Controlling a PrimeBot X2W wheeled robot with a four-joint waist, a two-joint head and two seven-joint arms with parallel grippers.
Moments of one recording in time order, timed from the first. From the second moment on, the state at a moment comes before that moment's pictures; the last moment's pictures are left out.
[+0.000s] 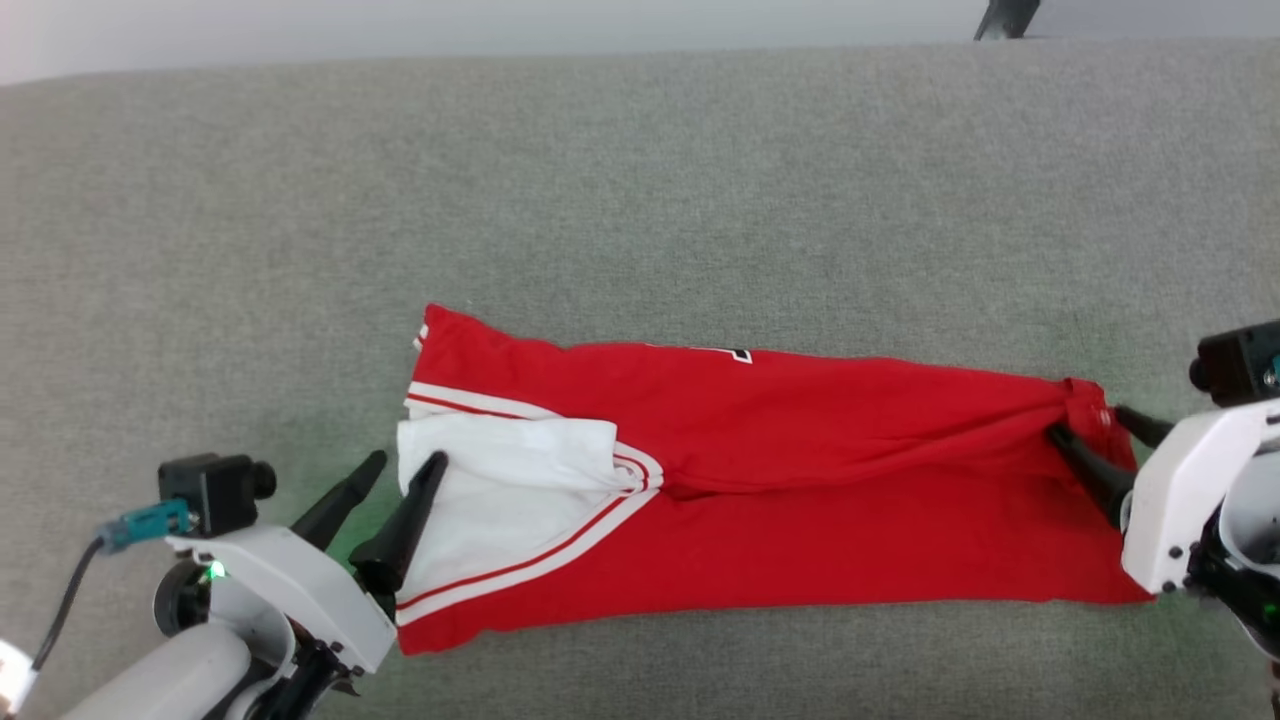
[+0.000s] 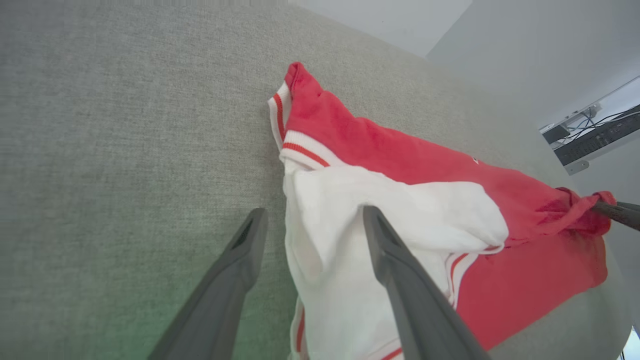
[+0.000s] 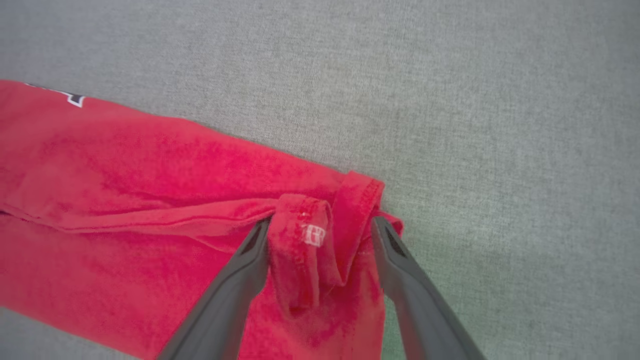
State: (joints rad) left arm -0.47 0.80 -0.90 0.11 -1.33 0.09 -0.25; right arm -0.33 -0.40 0.10 0.05 0.51 0.13 0.67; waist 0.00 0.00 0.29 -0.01
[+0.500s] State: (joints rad) left arm -0.23 0.64 -0.65 0.07 -1.18 0.12 -0.26; right arm -0.22 -0.44 -0.04 0.10 0.56 0.13 0.84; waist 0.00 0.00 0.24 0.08
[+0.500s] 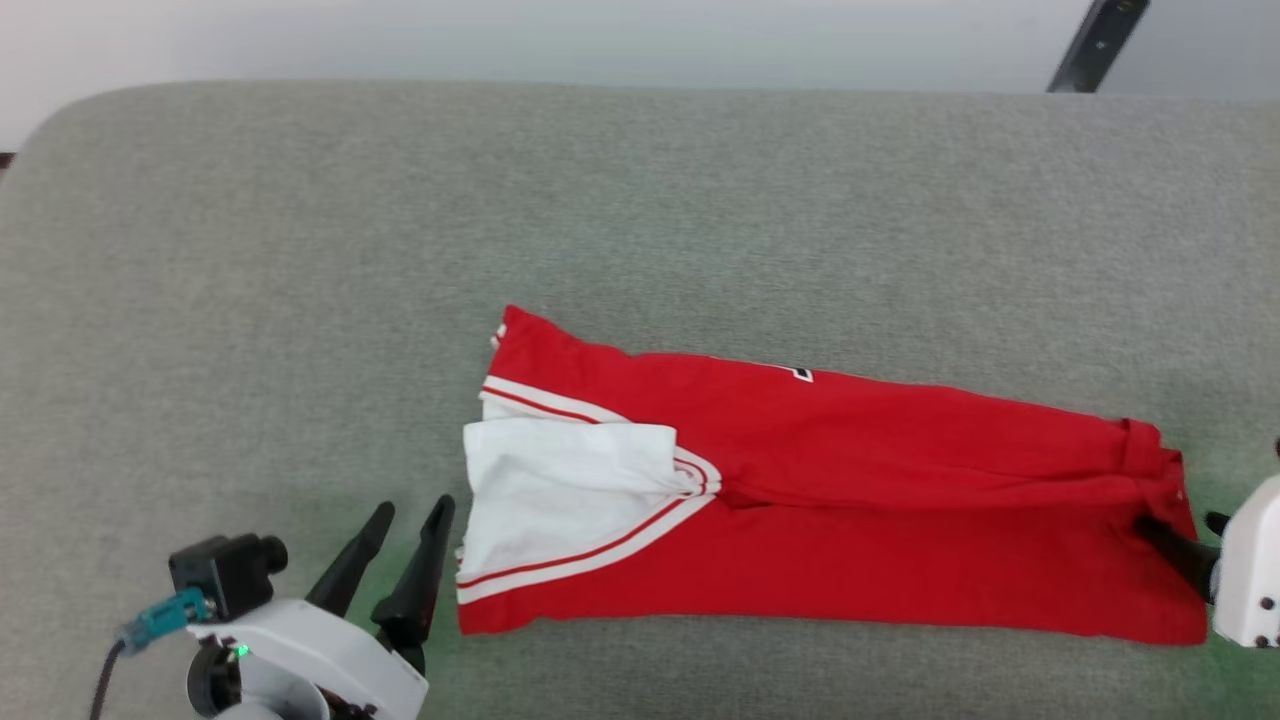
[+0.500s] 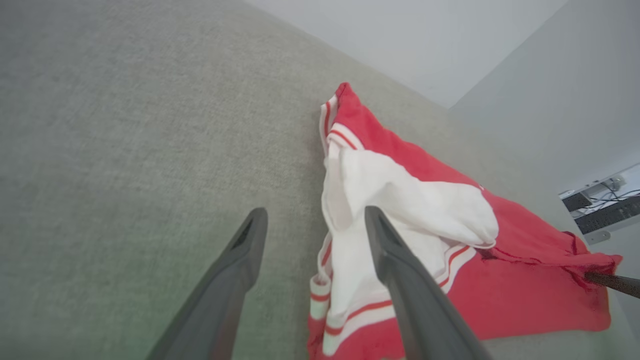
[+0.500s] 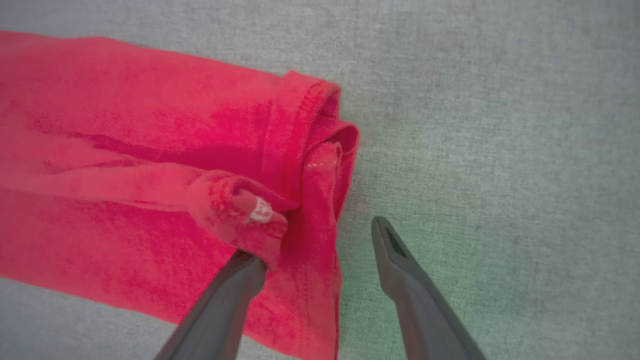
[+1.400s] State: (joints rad) left arm -0.06 0.41 -0.30 0.08 -0.69 0.05 -0.26; right arm -0.22 -0.41 -0.11 0.20 0.54 0.13 0.95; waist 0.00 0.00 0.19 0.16
